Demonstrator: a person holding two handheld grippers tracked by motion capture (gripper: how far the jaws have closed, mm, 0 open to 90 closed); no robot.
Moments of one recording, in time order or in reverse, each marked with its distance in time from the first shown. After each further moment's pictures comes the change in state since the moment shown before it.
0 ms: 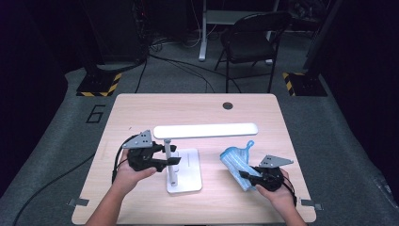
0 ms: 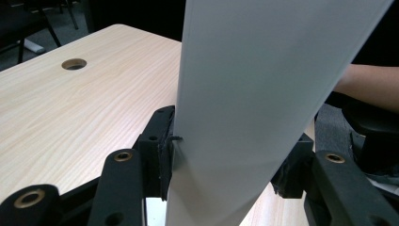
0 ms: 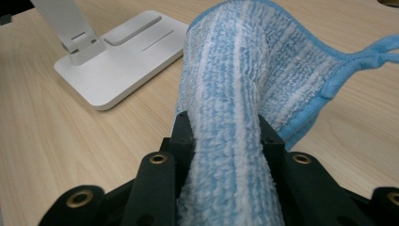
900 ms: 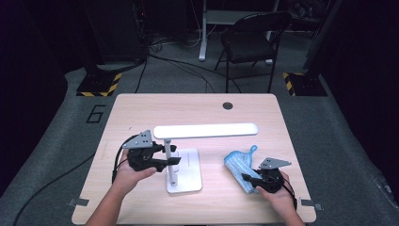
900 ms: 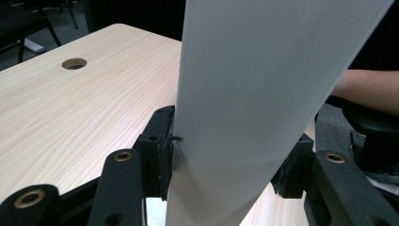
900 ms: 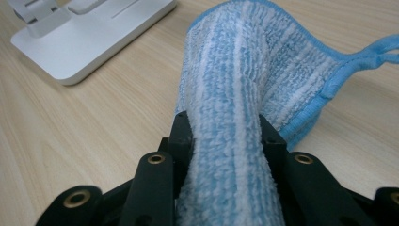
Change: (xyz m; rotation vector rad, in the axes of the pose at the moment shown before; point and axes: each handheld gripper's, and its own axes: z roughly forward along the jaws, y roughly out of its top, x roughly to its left) left arm 0.000 0.000 0.000 0.002 -0.001 0.000; right arm -0.007 -0.016 0.009 0.097 -0.046 0.037
